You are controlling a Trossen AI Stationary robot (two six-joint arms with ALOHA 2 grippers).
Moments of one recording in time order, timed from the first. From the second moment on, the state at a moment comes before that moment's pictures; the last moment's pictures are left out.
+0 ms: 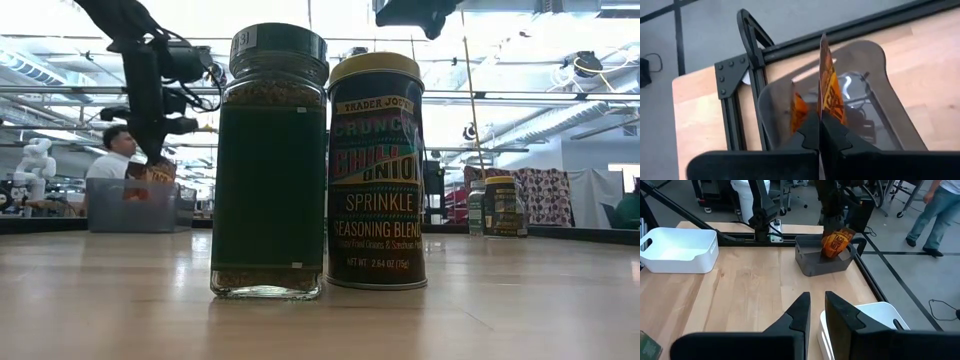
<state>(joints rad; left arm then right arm) 0.93 1.23 0.92 -0.82 -0.35 -0.28 -0.11 1.17 1.09 -0.28 0.08 -0.06</state>
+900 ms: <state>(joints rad) 0.93 1.27 0.92 -0.60 -0.44 -0.28 -0.11 1.17 1.09 -0.34 0.08 -0.08</state>
